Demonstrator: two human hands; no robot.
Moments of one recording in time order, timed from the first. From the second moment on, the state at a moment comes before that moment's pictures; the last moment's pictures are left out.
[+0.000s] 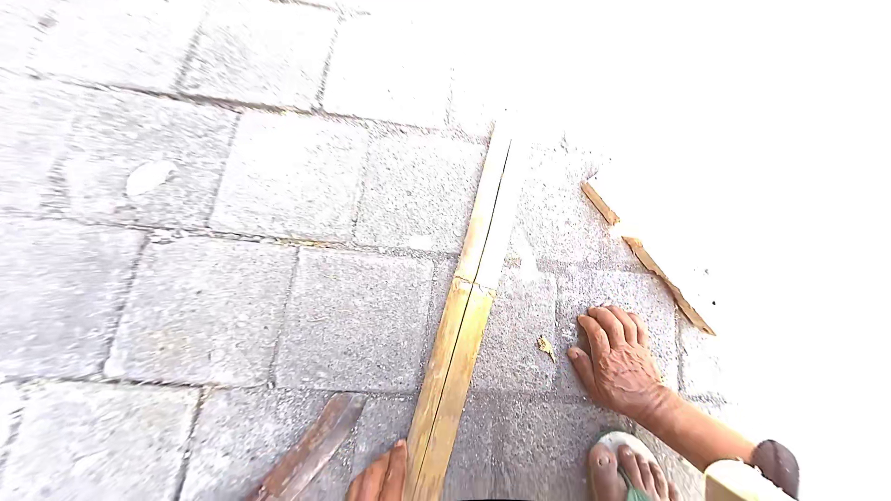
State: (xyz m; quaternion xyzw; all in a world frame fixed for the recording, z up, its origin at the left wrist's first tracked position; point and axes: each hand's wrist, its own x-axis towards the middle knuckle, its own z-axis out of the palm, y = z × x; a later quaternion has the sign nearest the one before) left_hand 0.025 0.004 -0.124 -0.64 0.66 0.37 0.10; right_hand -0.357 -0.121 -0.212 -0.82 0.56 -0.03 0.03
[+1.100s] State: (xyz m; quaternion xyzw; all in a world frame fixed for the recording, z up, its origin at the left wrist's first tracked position) left_hand -0.070 -0.264 0.065 -0.60 0.55 0.48 0.34; right_hand -0.501 0.175 0.147 -0.18 0.67 0.34 0.64
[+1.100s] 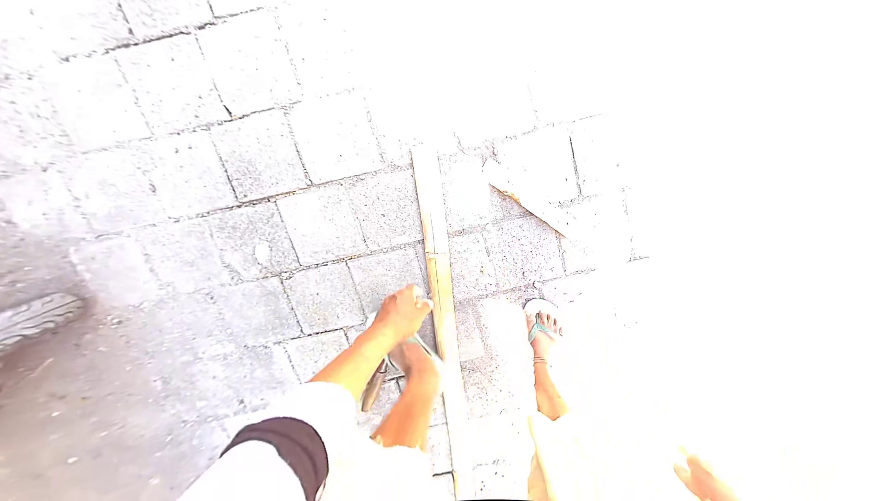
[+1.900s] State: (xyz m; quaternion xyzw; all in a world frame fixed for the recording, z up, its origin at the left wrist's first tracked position) left_hand 0.036 -0.476 -0.051 -0.57 0.56 0.53 0.30; right_hand -0.186 -0.304 -0.133 -0.13 0.89 0.02 0.44
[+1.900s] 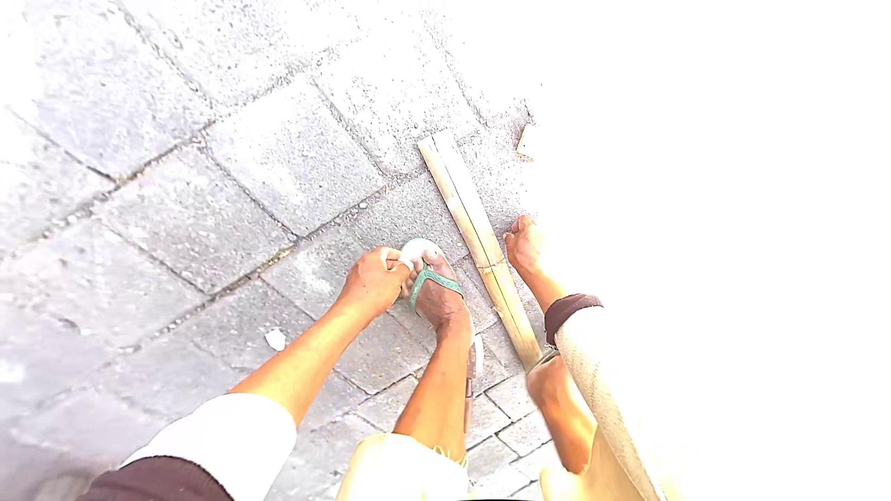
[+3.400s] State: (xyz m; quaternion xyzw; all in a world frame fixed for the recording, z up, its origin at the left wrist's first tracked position) left_hand -0.116 -0.551 -0.113 -0.46 0.78 0.35 0.25; right_hand -0.145 -0.242 -0.124 0.04 0.85 -0.36 0.37
